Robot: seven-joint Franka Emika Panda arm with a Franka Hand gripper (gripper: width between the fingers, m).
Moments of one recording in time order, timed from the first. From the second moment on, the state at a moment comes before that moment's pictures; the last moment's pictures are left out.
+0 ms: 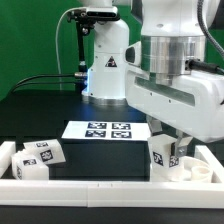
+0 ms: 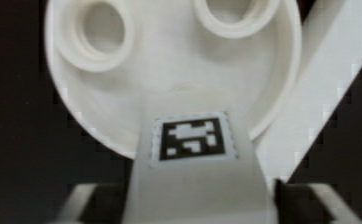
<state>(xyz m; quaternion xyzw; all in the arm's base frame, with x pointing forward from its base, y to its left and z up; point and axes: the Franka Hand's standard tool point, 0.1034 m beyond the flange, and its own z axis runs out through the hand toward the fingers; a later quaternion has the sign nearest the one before) 0.602 0.058 0.071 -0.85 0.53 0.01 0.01</state>
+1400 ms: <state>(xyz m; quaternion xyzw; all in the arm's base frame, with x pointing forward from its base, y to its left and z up) 0.586 -0.007 0.106 -0.94 0.34 -0.01 0.04</state>
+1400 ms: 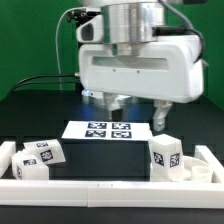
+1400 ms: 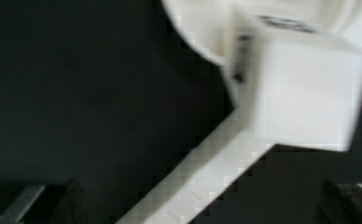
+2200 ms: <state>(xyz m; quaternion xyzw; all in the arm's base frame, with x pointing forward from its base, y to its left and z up) 0.577 -0.067 0.099 -1.00 -0.05 -0.04 0.02</state>
